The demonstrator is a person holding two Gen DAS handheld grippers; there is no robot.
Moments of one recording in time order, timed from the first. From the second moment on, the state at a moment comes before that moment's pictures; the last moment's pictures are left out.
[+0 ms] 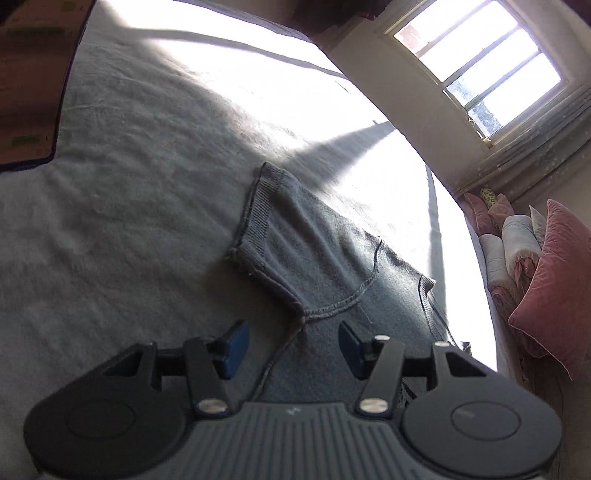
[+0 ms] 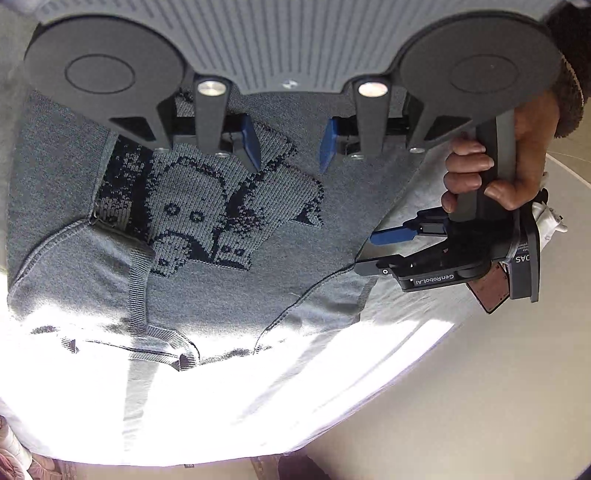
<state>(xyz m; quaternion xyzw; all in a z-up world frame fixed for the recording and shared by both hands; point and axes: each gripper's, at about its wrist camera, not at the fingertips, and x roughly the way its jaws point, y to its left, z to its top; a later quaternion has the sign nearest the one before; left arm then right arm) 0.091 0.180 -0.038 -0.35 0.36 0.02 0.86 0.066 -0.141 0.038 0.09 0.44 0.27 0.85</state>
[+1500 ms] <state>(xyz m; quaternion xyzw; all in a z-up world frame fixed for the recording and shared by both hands) 0.108 0.198 -0.049 -0.45 0.34 0.10 0.82 0.266 0.081 0.007 -0.02 0.45 0.26 0.85</state>
